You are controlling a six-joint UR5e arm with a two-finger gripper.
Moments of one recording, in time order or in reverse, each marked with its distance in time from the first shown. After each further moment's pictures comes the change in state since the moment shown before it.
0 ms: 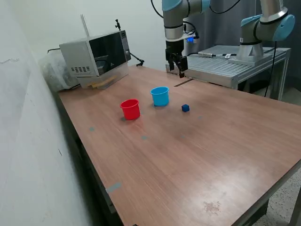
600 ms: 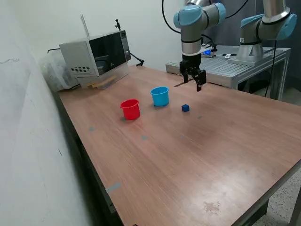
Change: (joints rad) arm 0.121 0.085 0.043 -0.091 0.019 0.045
